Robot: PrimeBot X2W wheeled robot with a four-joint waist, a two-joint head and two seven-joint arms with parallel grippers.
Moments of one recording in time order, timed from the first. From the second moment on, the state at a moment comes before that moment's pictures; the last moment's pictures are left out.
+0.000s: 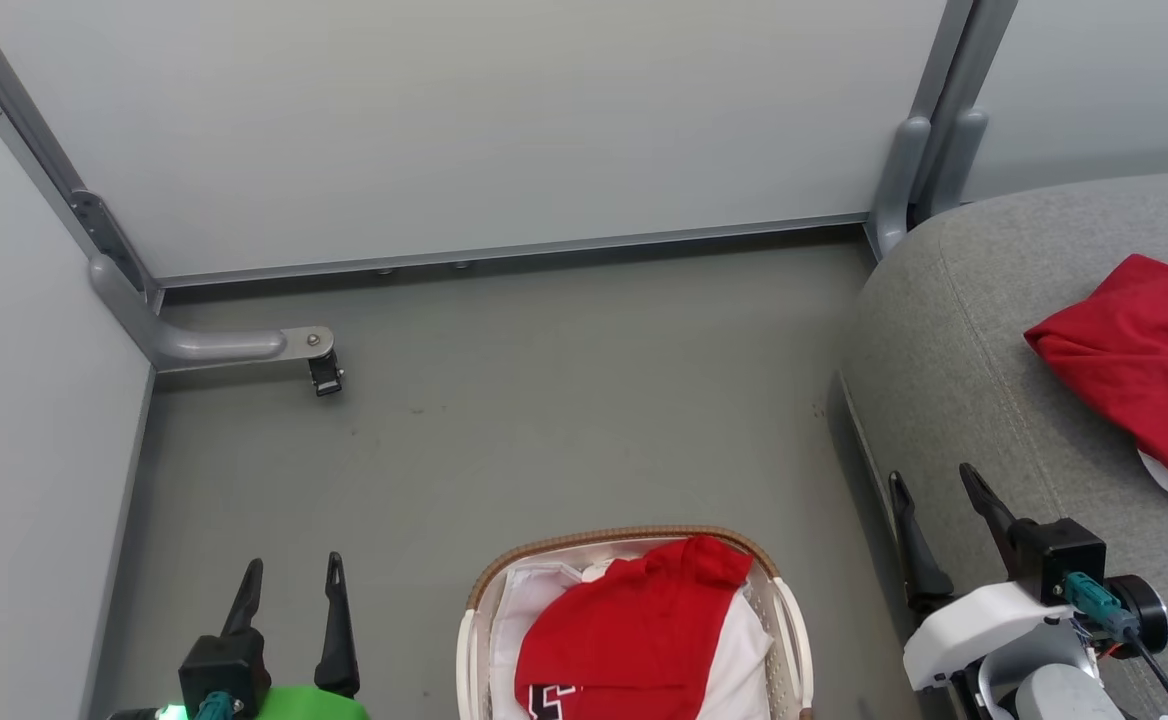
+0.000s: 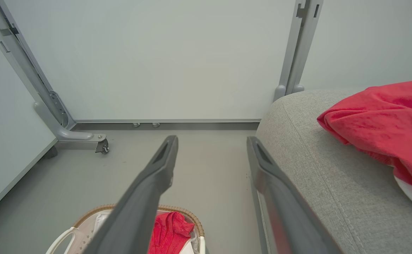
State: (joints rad) left arm 0.03 0.05 -0.06 0.33 -0.13 -0.01 -0.26; right arm -0.11 -0.05 0.02 0.35 0.13 0.13 -0.26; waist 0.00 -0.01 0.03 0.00
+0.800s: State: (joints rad) left arm -0.32 0.05 -0.34 0.54 -0.10 -0.10 -0.26; right arm -0.38 -0.08 0.09 0.24 0.15 0.13 -0.26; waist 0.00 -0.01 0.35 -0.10
